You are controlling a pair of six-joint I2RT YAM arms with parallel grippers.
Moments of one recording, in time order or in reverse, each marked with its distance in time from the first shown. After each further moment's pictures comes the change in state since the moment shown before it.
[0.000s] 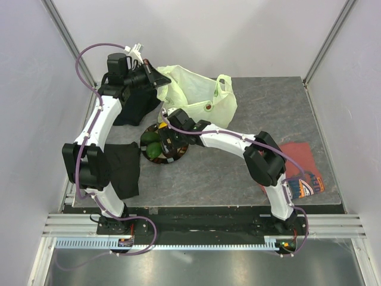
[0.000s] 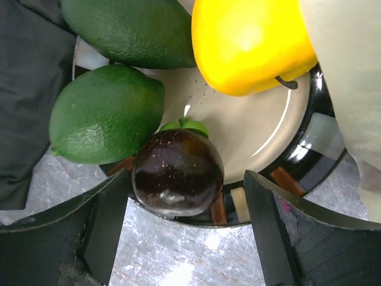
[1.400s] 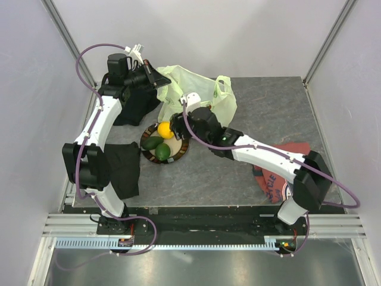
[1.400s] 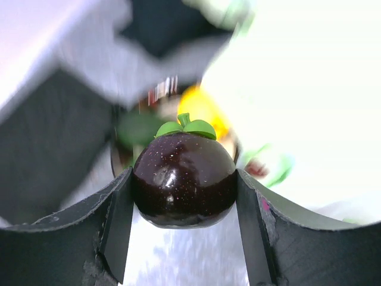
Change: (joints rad) left arm 0.000 0.000 -0.006 0.000 0.000 0.000; right arm 0.037 -0.435 -0.342 0.325 0.238 -0.109
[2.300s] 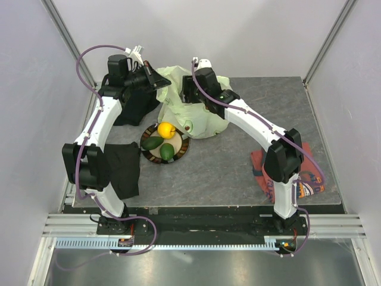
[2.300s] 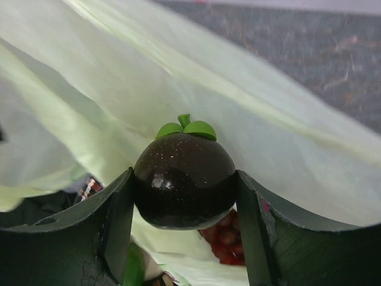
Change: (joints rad) left arm 0.000 -0.006 -0.016 0.000 0.000 0.000; right arm -0.262 0.332 0.583 -0.274 -0.021 0.140
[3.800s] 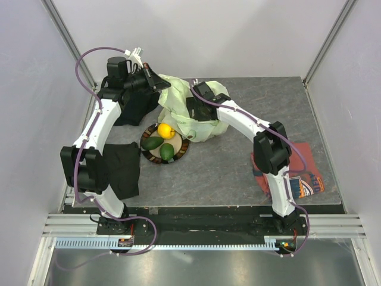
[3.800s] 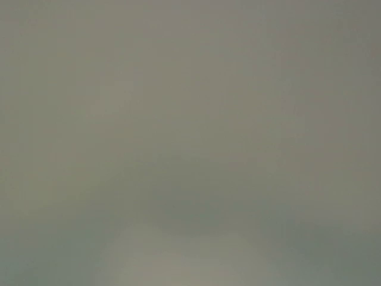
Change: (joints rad) left arm 0.000 -0.035 -0.042 0.002 0.003 0.000; right arm -0.026 0.190 0.028 -0.342 0.012 0.072
